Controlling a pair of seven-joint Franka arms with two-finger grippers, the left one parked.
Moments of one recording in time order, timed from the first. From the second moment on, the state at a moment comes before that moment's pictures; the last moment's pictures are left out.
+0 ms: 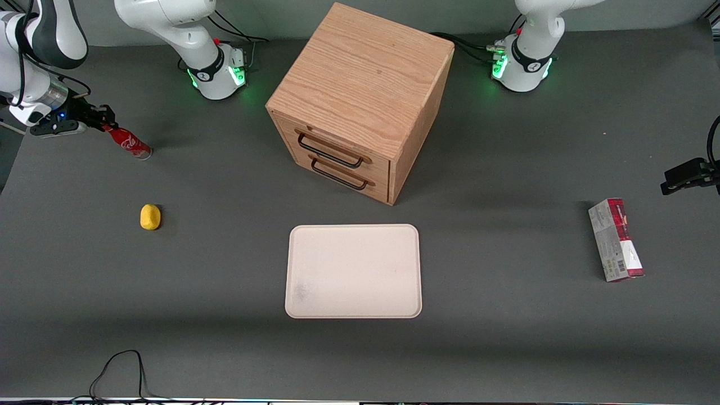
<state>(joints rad) 0.19 -0.54 -0.90 -2.68 -0.55 2.13 -0.35</state>
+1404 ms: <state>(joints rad) 0.23 -0.03 -0.09 -1.72 0.00 1.67 -0.09</state>
